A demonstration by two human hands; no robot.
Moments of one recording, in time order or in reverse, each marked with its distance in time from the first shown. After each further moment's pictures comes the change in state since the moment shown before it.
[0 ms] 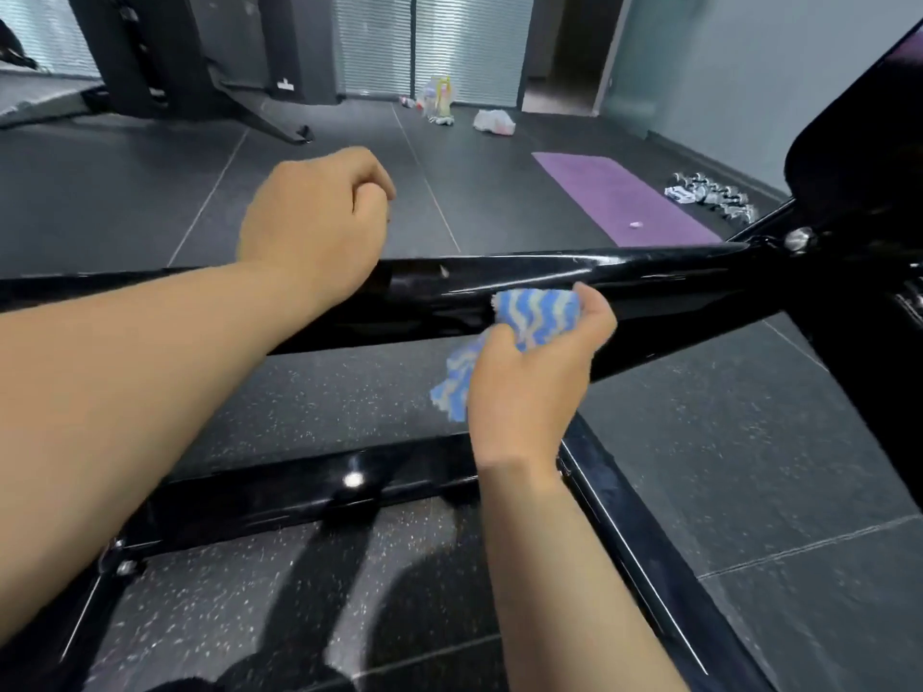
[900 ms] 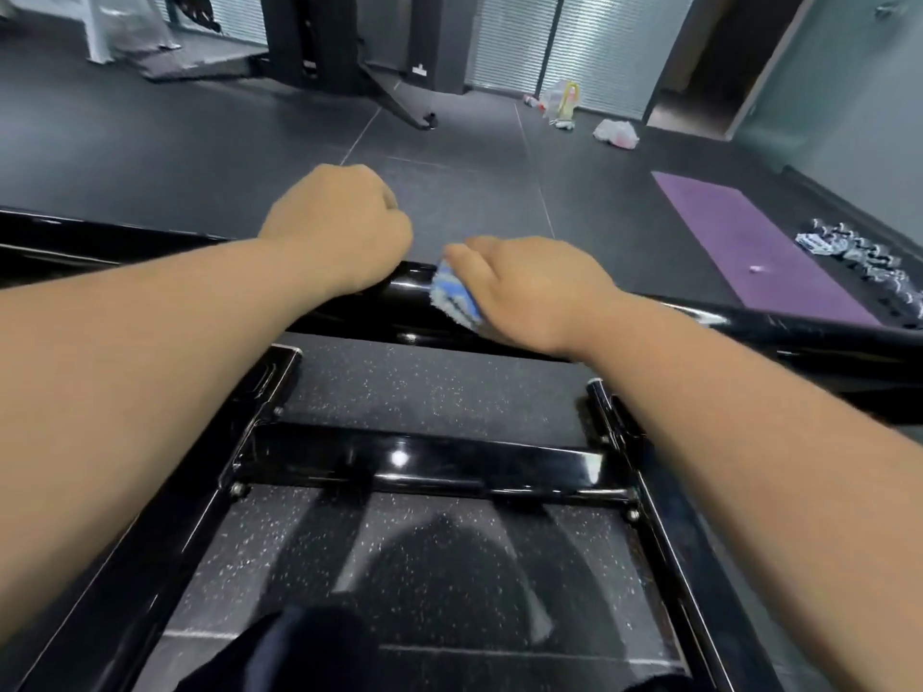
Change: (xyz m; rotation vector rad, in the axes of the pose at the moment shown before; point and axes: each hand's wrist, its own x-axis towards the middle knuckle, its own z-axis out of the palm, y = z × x) left_hand -0.018 -0.093 -0.086 0.296 -0.126 -0.409; right_hand 0.000 -0.071 0.109 -1.239 -1.108 -0.997
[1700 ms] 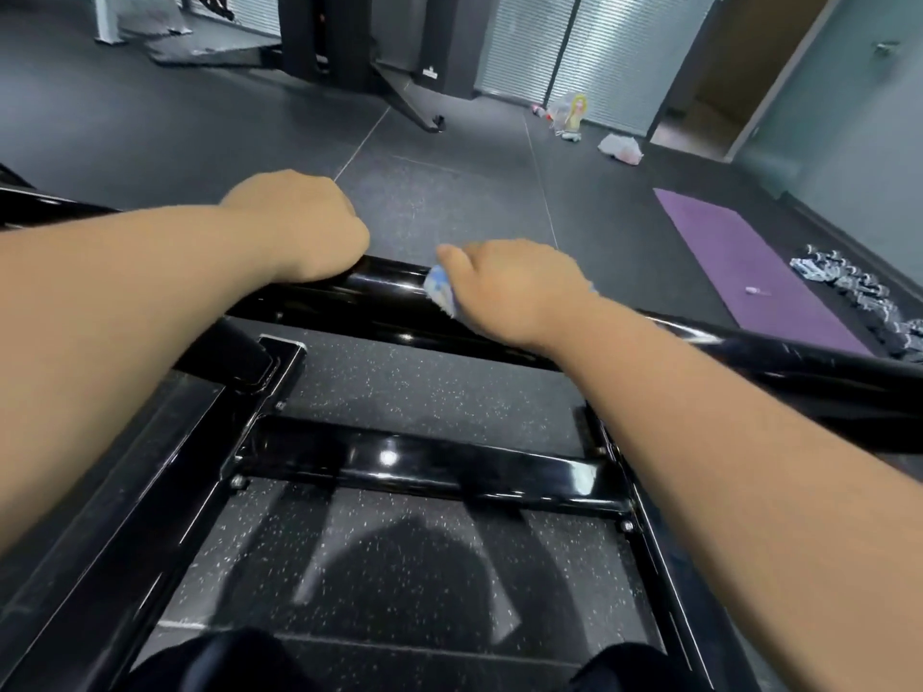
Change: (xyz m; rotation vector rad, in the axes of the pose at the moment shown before) left_hand 0.009 -0.046 -0.032 0.296 -0.243 -0.004; right_hand 0.032 -0.023 0.009 0.067 0.001 0.058
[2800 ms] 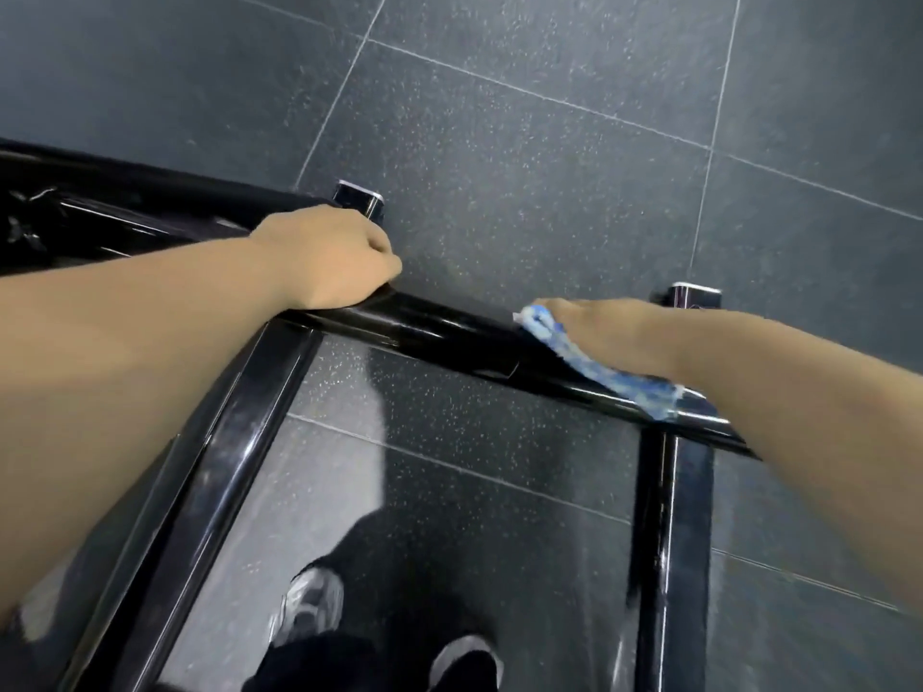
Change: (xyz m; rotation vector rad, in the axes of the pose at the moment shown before) left_hand 0.037 -0.004 -0.007 -0.054 -0.586 -0.176; right_hand 0.045 0.086 0.006 0.338 -1.009 0.050
